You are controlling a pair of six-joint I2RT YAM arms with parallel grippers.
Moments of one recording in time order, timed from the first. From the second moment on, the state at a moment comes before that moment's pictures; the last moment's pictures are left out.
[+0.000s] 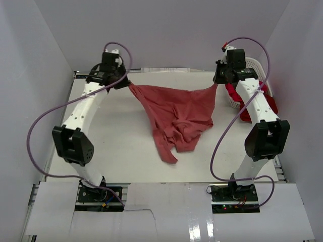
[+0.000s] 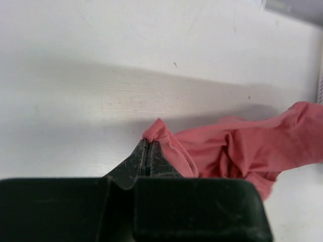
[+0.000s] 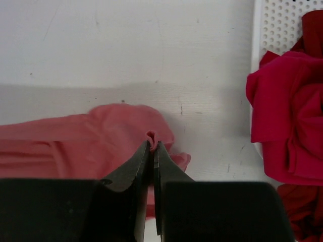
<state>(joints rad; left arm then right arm) -0.29 1.76 1.78 -0.74 -0.02 -0.43 0.16 1.75 1.72 -0.62 -0.06 0.14</state>
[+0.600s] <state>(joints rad) -0.08 1.61 1.85 -0.59 0.22 -0.49 0.13 1.52 1.85 -0.64 -0.28 0.18</state>
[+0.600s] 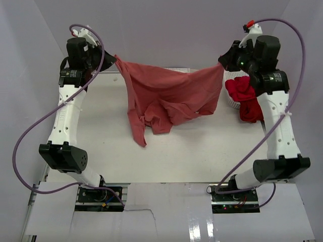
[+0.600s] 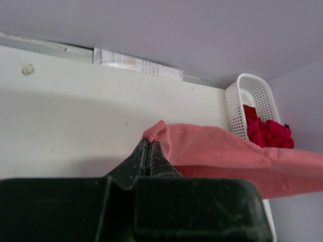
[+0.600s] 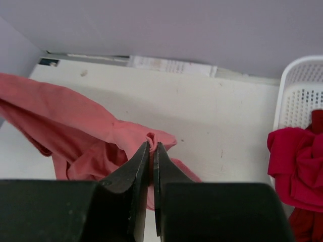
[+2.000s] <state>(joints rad) -0.03 1.00 1.23 -0.36 0.17 -0.54 0.13 0.79 1.26 -0.54 -0.40 0.27</state>
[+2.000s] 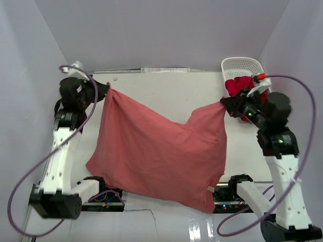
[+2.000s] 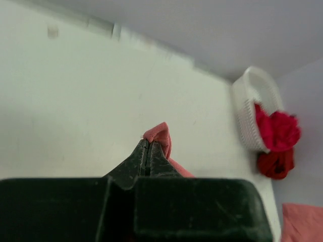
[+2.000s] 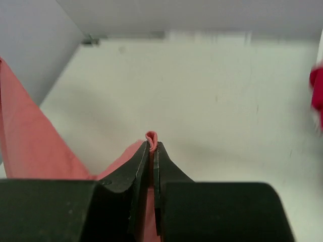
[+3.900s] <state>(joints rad) -0.21 2.14 1.83 -0.89 -0.12 -0.40 0.13 0.89 0.80 -0.52 -0.22 0.34</state>
